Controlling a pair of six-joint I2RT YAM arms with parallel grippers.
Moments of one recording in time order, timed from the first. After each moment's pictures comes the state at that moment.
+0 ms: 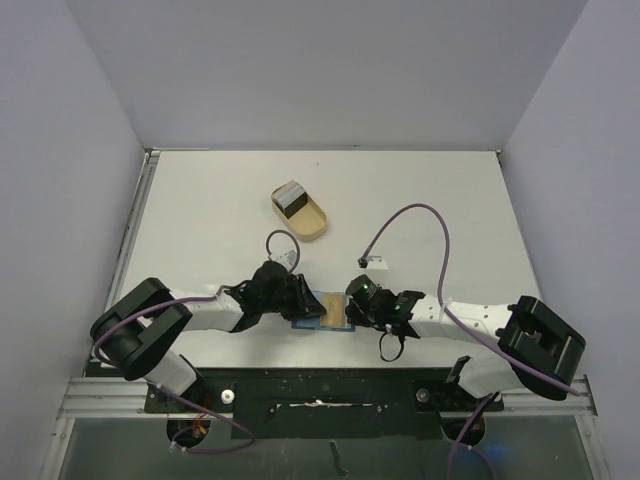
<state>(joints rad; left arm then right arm) -0.77 1.53 0.47 0.38 0.26 -1.03 0.95 1.35 0.59 -0.20 0.31 0.84</state>
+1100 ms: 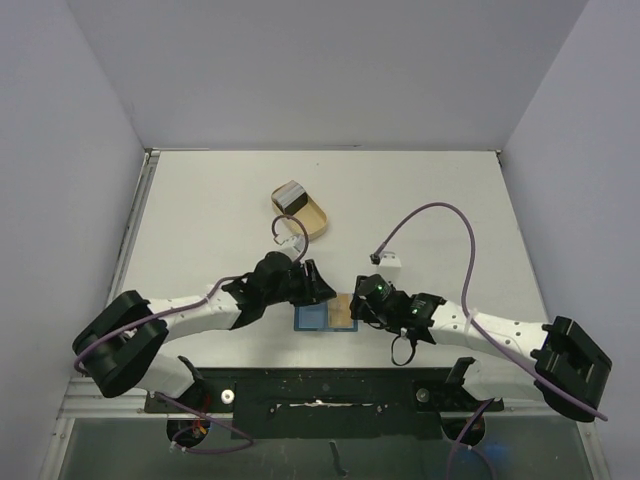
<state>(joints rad) -0.83 1.43 0.55 0.35 0.17 -0.93 0.95 1.19 0.57 -0.28 0.36 0.85</state>
